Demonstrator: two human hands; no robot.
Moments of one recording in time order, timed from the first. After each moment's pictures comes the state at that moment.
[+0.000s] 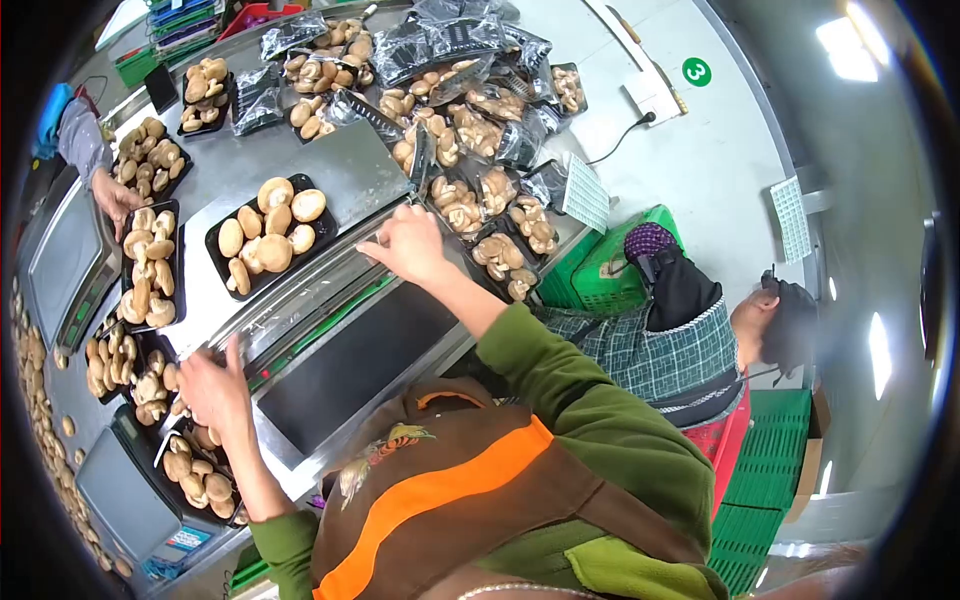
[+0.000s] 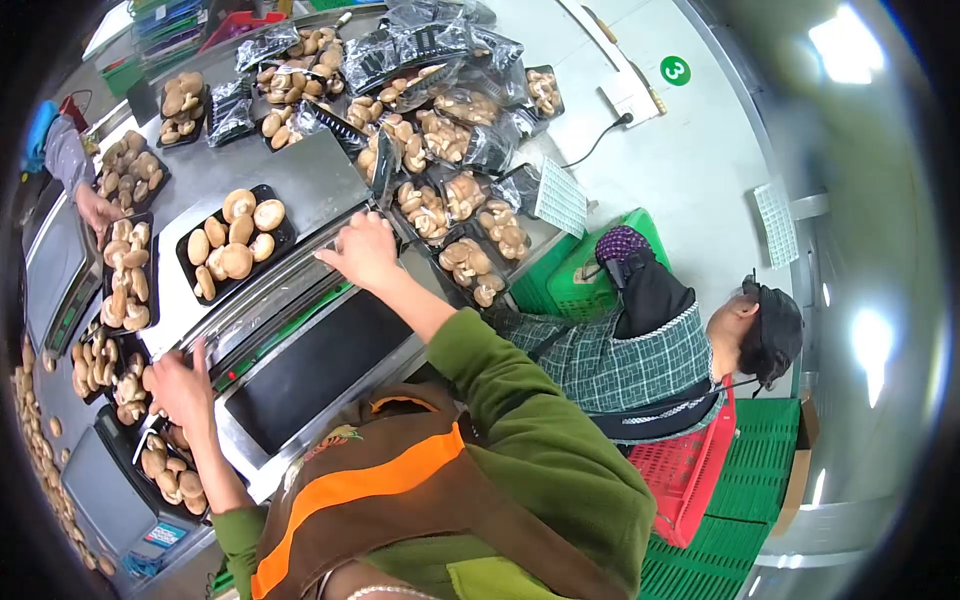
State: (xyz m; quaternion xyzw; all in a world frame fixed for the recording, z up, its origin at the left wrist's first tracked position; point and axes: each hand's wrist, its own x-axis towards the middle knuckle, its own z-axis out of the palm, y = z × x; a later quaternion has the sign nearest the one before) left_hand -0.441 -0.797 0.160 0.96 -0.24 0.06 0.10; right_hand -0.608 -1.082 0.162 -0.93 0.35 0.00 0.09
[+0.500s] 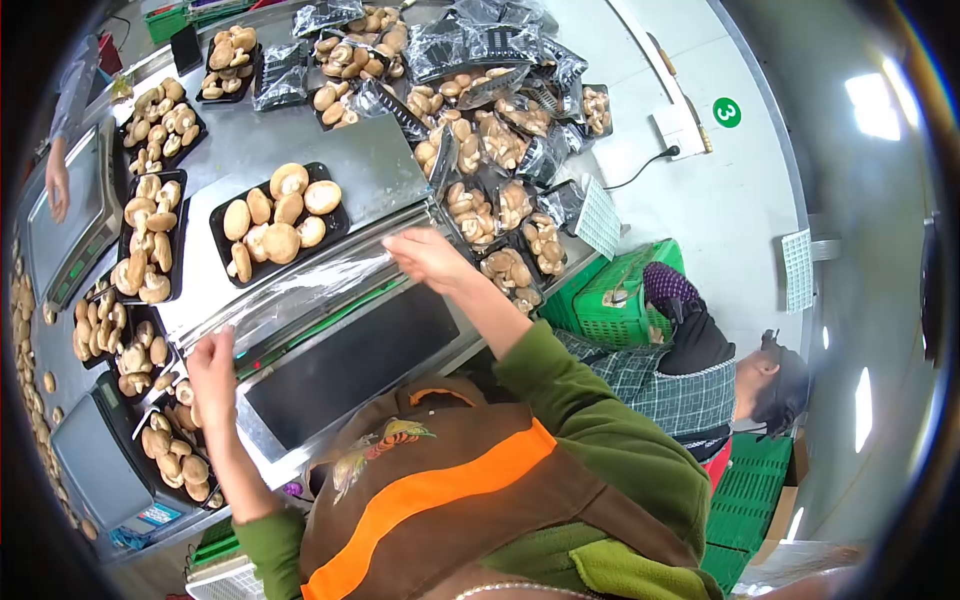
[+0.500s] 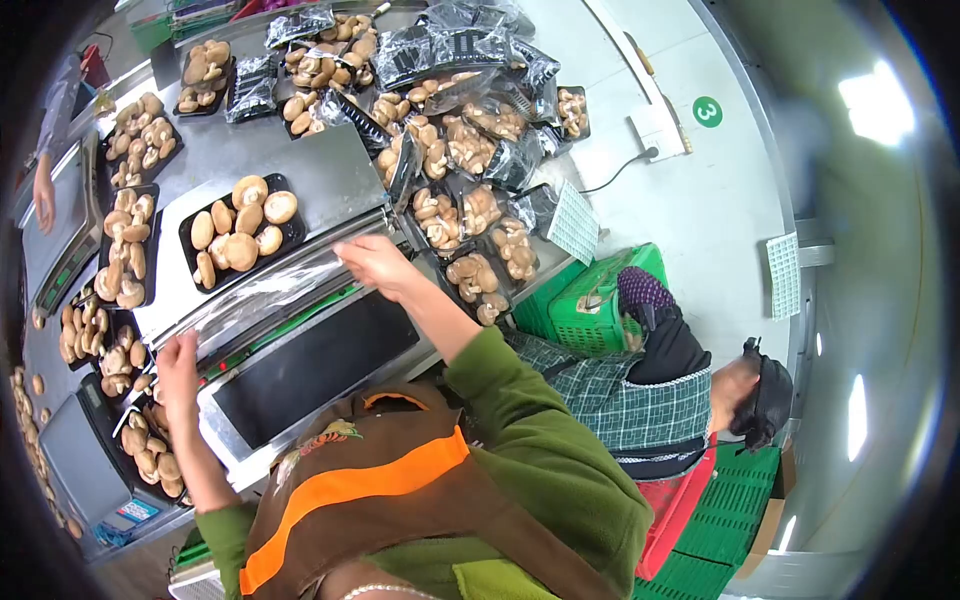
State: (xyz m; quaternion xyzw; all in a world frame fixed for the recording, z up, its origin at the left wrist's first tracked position) left_hand -0.433 -0.789 0.124 0.80 -0.10 -0.25 0.53; right_hand -0.620 -1.110 0.141 -0.63 0.37 -0.01 0.68
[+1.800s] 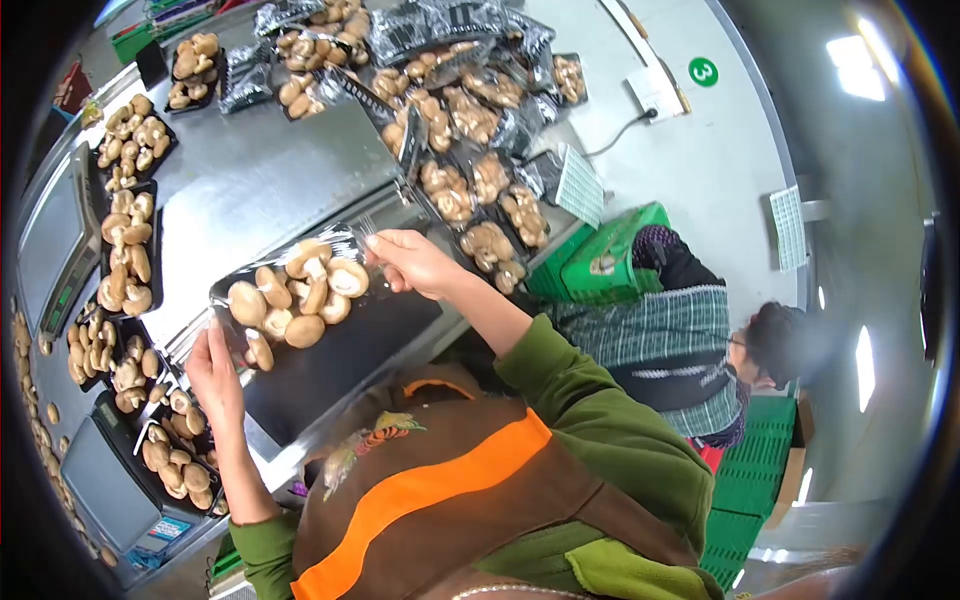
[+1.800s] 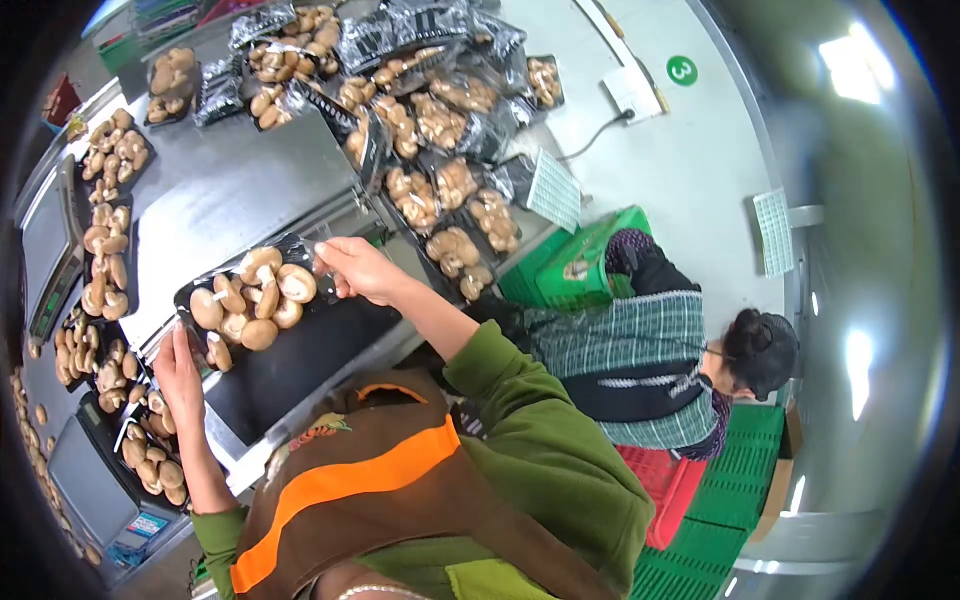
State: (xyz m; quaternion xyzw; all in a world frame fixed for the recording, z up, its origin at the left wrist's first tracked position) left_hand -0.465 -0.815 0.172 0.80 -0.14 -0.24 0.53; right_hand -0.642 -1.068 0.179 -0.54 0.40 -0.02 0.74
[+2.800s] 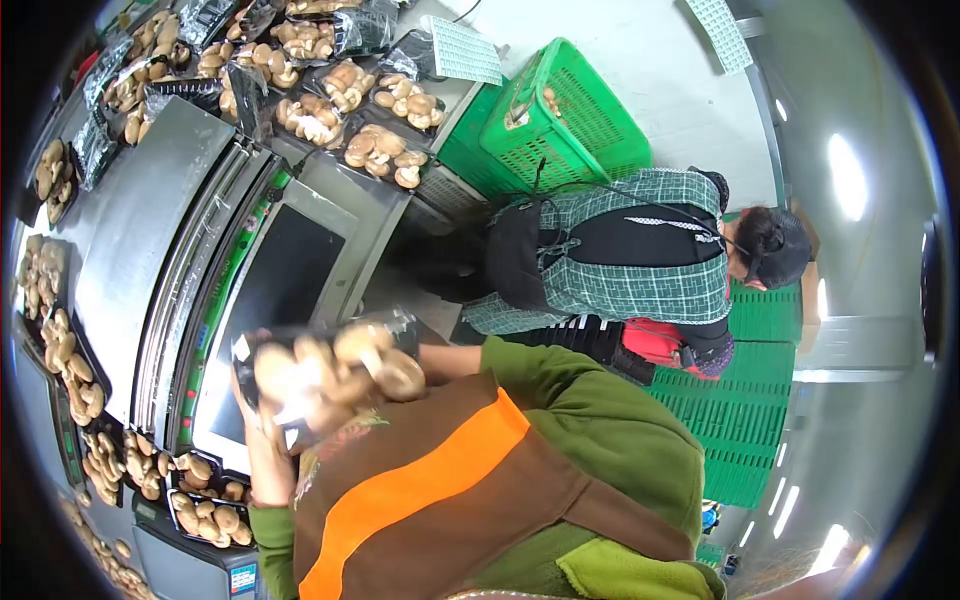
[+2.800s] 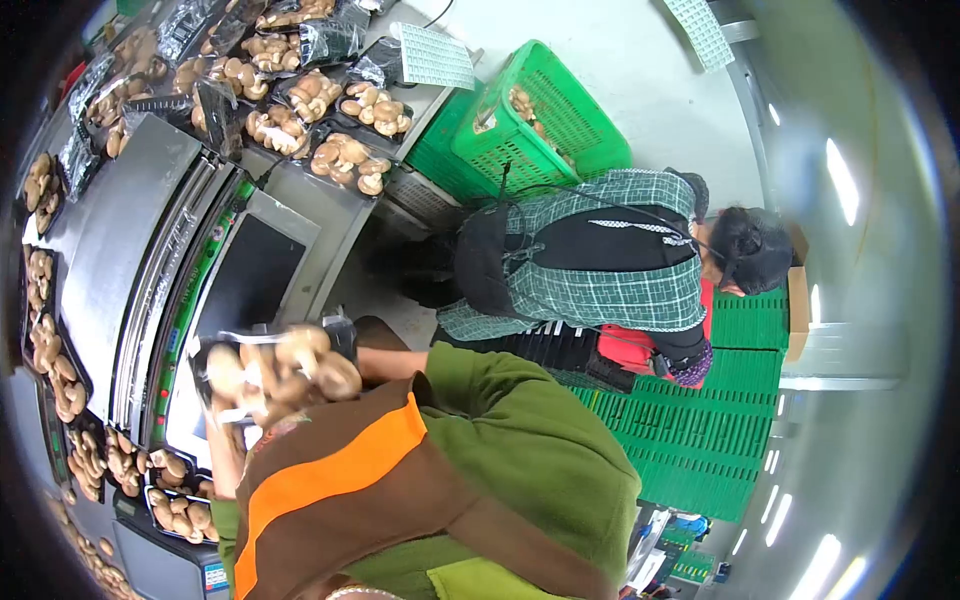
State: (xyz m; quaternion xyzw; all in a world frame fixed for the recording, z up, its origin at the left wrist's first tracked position) left_hand -0.567 -0.821 0.050 0.48 0.05 -0.66 0.58; right_hand -0.773 -0.901 0.130 -0.40 0.14 -0.11 0.90
